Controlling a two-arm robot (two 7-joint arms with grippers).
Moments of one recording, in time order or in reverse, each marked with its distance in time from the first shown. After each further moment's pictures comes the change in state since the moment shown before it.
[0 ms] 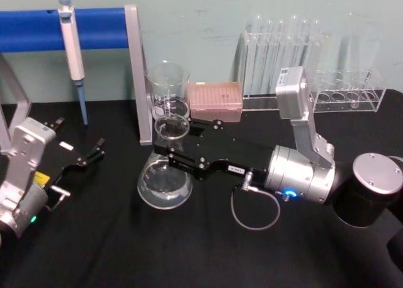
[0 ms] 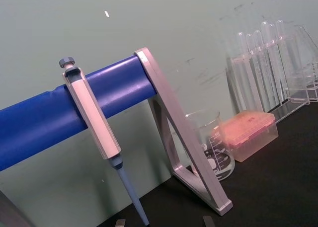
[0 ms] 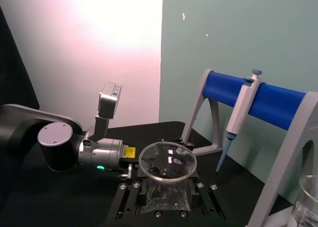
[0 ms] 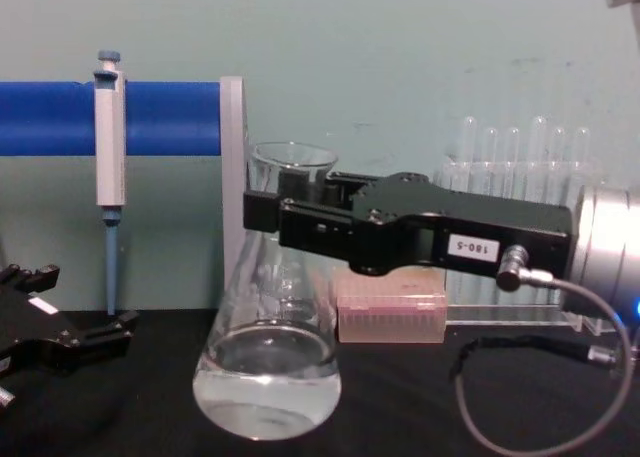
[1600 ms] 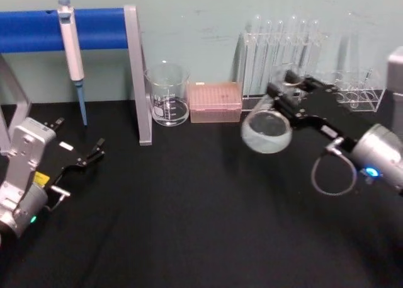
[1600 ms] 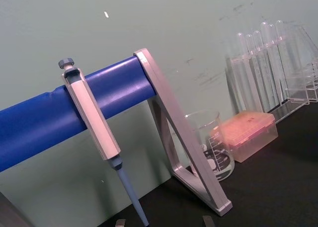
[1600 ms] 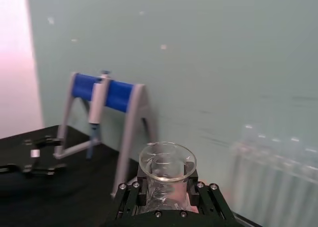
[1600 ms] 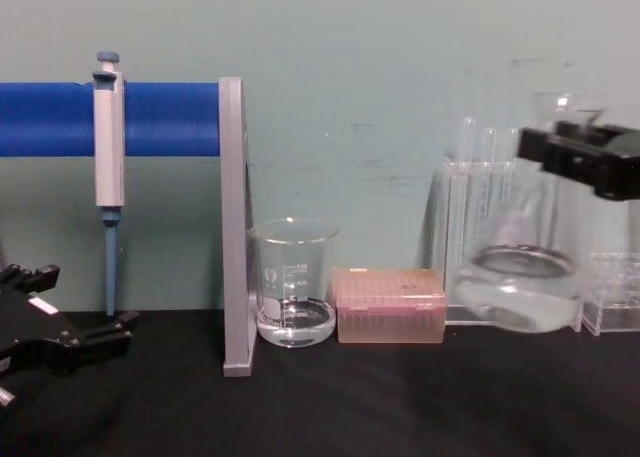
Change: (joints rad) left arm 0.000 0.000 0.000 0.000 0.000 0.000 0.000; right arm -0.187 0.080 0.305 -0.103 -0.036 0.003 -0.285
